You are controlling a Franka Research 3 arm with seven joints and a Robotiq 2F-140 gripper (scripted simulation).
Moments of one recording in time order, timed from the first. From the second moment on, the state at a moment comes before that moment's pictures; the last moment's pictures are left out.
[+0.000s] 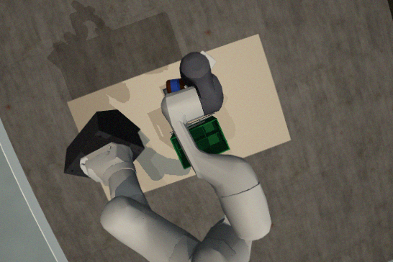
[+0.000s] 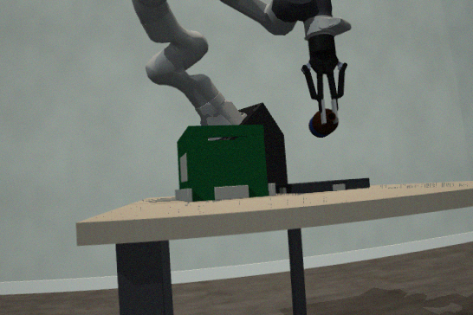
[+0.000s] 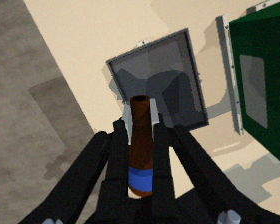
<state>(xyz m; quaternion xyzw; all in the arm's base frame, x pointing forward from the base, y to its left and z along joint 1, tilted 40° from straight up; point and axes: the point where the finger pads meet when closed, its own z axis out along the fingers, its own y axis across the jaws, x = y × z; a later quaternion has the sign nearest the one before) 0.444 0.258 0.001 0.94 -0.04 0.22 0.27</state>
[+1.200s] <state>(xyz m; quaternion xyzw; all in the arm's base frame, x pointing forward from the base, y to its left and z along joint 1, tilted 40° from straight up) 0.444 0.258 0.001 0.94 -0.05 0.22 0.27</state>
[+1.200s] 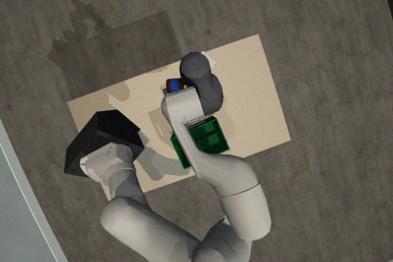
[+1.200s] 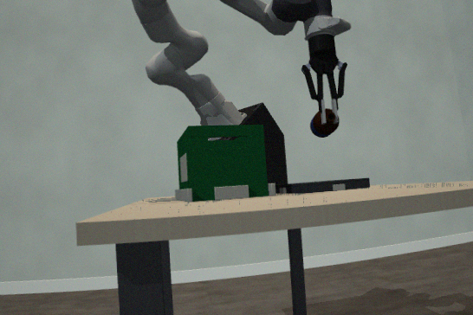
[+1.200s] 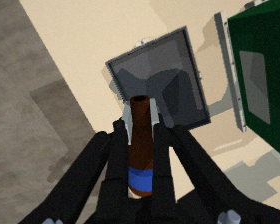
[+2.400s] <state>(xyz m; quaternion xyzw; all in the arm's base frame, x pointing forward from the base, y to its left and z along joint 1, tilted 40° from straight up) 0.444 0.258 0.001 0.92 -0.16 0.25 0.24</state>
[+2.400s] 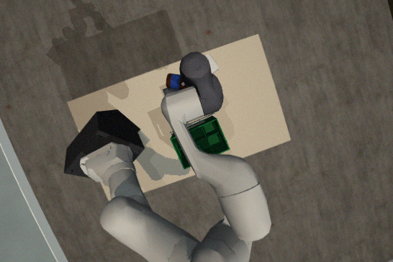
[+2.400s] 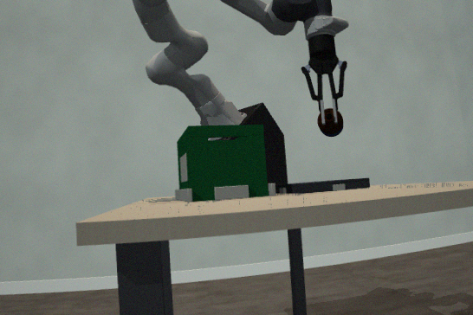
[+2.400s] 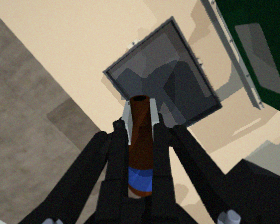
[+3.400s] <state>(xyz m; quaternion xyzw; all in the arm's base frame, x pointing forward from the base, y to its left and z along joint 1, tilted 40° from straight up) 0.444 0.258 0.001 0.92 -0.17 0.25 0.24</state>
